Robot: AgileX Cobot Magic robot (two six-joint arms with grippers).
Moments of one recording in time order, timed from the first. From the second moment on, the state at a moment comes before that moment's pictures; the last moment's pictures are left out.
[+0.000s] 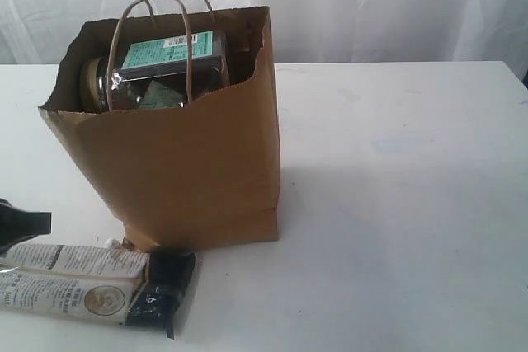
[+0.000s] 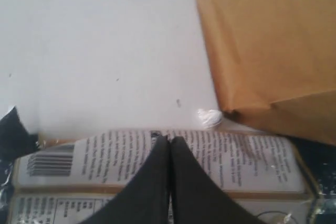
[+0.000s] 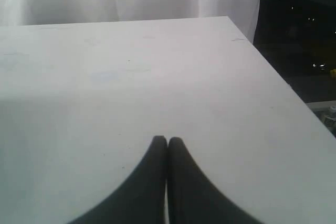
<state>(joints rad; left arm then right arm) -0.11 1.15 -0.40 -0.99 0.26 0.84 -0.07 0.00 0.00 0.00 0.32 0.07</state>
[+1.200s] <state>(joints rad) -0.29 1.44 -0.49 -0.86 0.17 0.92 -0.07 0.00 0.00 0.00 0.32 0.07</state>
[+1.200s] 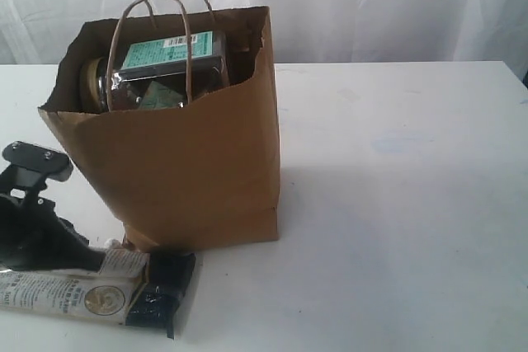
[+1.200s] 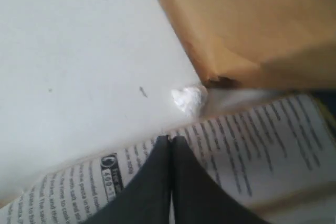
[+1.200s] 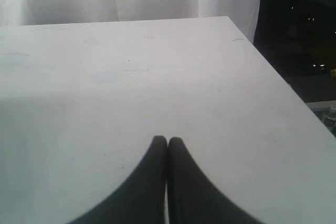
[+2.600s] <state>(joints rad) -0.19 1.66 -0.65 -1.10 0.41 0.86 -0.07 0.00 0.00 0.00 0.32 0.08</state>
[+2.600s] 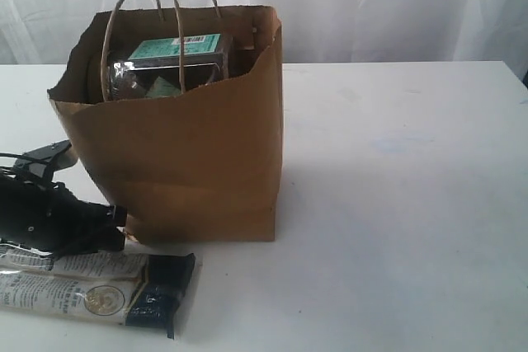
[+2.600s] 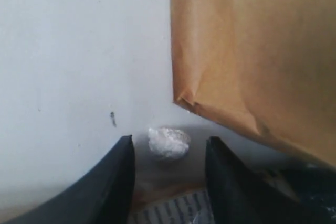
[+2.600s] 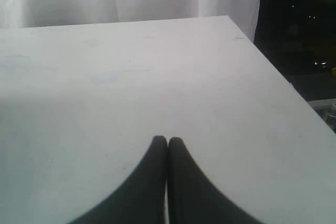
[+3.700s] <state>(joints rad) -0.16 1.38 -0.65 -1.09 0.30 0.93 -0.07 0.00 0.00 0.00 0.32 0.08</state>
